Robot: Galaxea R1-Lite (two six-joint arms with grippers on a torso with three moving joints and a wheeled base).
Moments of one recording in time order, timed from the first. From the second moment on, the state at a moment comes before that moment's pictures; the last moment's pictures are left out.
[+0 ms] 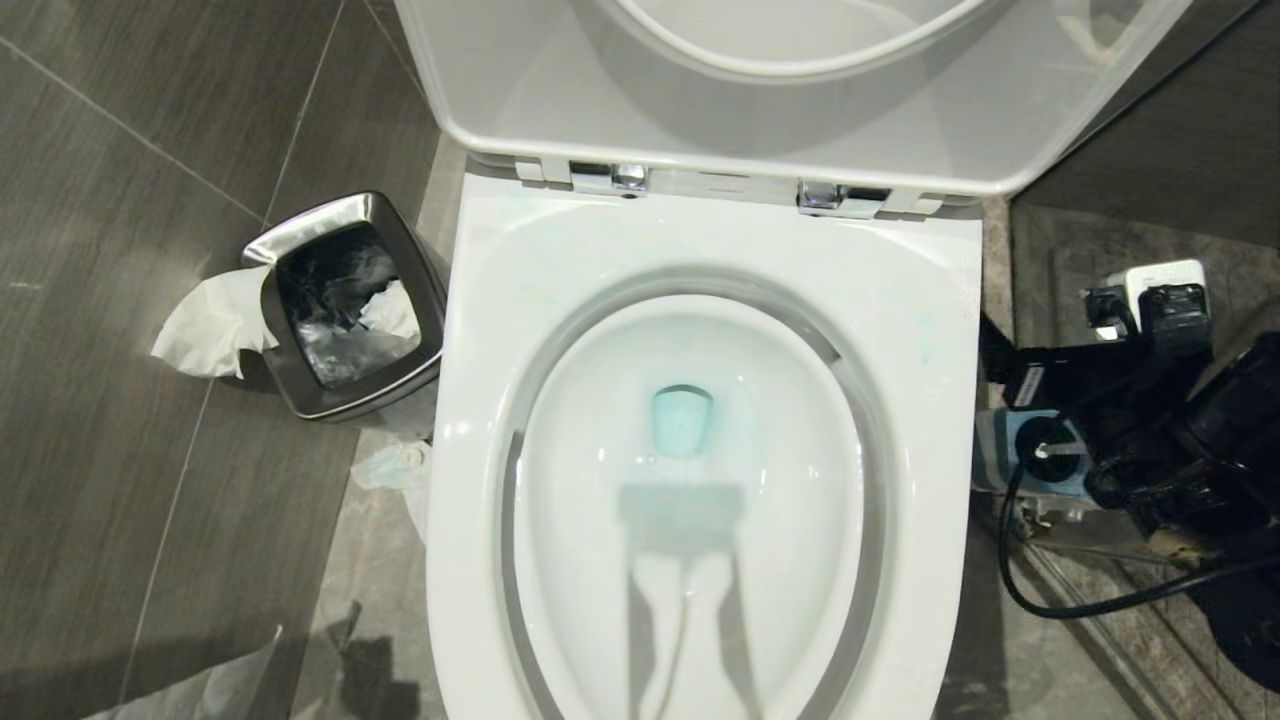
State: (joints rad) left arm 0.00 0.00 0.00 0.01 0.00 0.00; right arm 0.20 1.73 -0.52 -1.47 -0.34 -0.29
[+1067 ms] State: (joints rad) left arm 0.00 0.00 0.00 0.01 0.00 0.00; right arm 0.15 1.18 -0.60 -0.78 -0.32 -0.31
